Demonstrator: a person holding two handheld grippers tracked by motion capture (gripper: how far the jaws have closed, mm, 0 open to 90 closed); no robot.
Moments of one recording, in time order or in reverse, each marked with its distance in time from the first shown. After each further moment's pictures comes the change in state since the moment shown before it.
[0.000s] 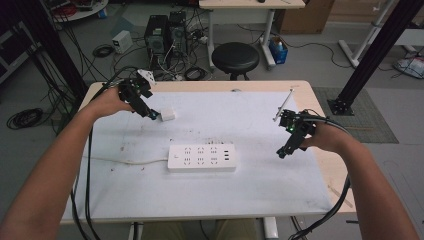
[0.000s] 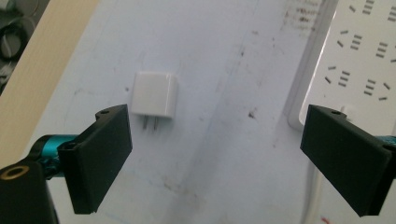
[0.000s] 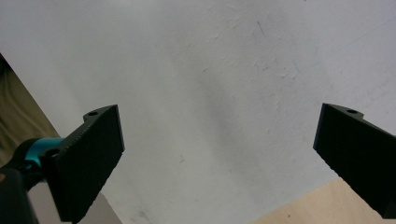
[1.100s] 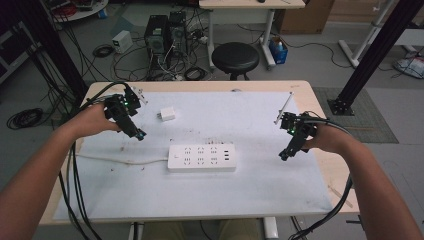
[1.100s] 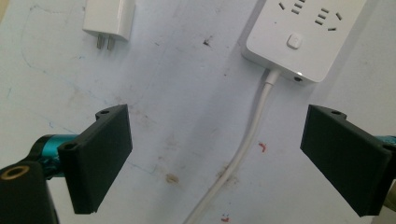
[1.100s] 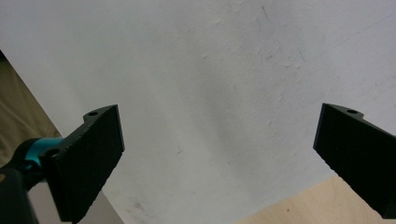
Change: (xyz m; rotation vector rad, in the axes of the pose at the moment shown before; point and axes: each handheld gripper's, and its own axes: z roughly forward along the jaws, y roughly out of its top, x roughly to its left) left arm -0.066 -0.026 -0.037 0.209 0.028 -0.058; right arm -0.003 -0.005 0.005 0.032 0.005 -0.030
